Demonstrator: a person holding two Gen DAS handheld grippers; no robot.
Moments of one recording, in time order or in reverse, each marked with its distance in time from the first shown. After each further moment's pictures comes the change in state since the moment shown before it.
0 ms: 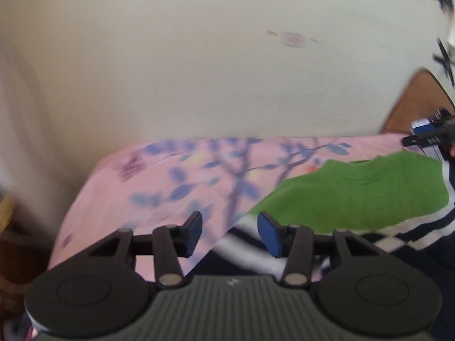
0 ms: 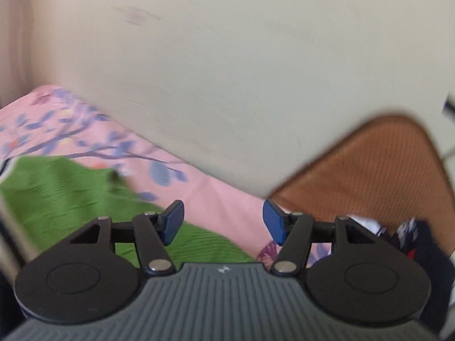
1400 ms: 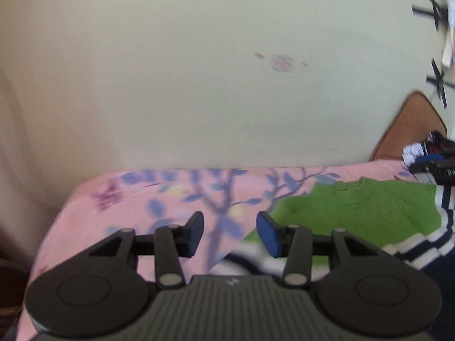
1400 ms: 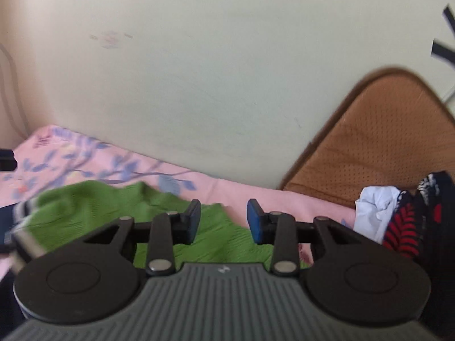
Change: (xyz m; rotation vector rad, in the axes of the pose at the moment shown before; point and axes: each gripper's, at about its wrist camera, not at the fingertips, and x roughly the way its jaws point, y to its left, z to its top) left arm -0.027 0.025 -0.005 -0.080 -0.118 -0.033; right arm -0.153 0.041 -0.047 0.019 -0.155 0.084
